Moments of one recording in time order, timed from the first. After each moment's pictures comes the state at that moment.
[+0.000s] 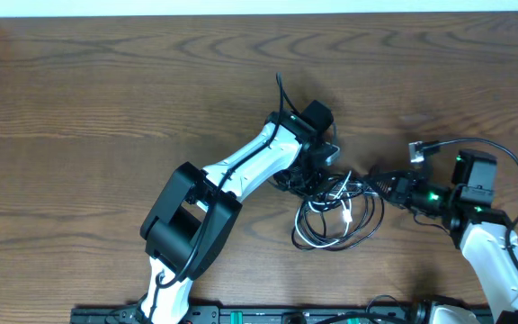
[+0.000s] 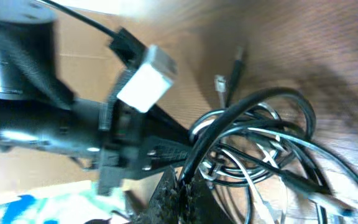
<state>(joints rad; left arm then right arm) -0.70 2.06 1.49 -0.99 0.39 -0.06 -0.17 1.24 0.50 -0.22 -1.04 0.47</state>
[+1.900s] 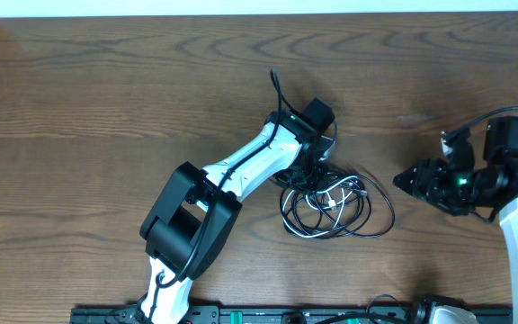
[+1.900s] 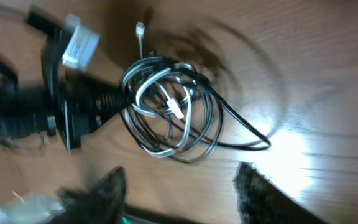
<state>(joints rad) -0.70 2.06 1.49 -0.94 0.31 -0.17 -0.18 1.21 1.03 -1.16 -0.55 0.22</state>
